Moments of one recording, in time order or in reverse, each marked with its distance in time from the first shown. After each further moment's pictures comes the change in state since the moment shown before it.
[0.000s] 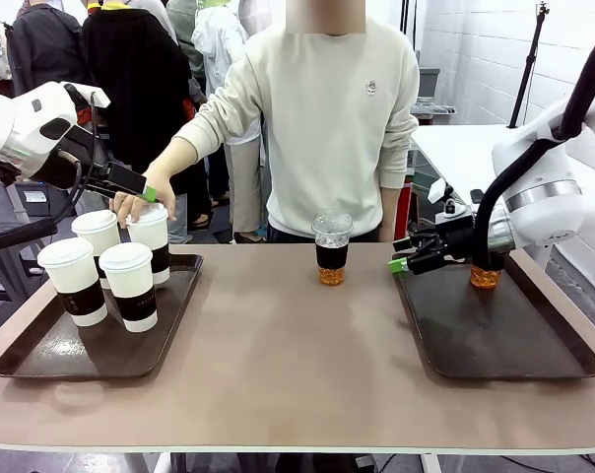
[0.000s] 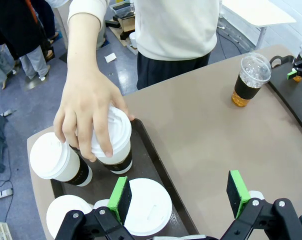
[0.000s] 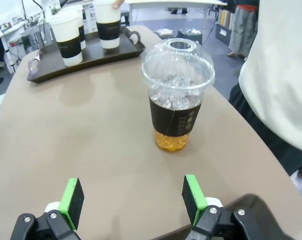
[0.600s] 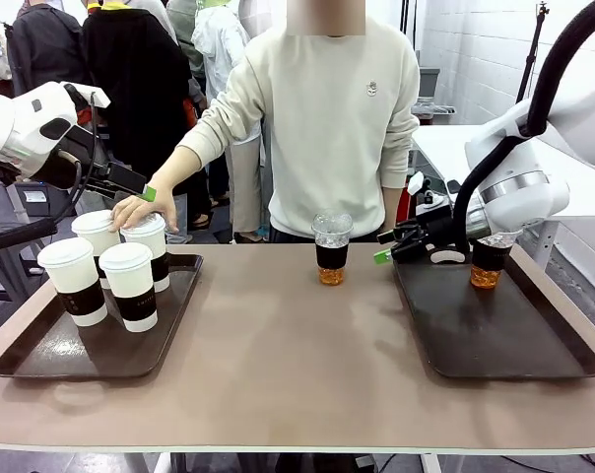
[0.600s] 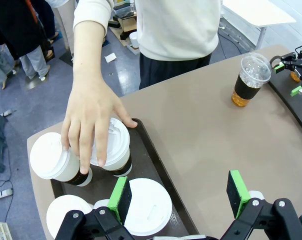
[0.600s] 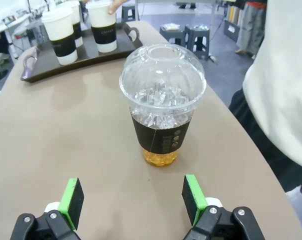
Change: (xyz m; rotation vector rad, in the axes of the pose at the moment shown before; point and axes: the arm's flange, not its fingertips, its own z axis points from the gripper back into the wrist) left arm 0.000 0.000 0.000 0.000 0.000 0.000; right arm 0.019 -0.035 -0.031 0.045 0.045 0.010
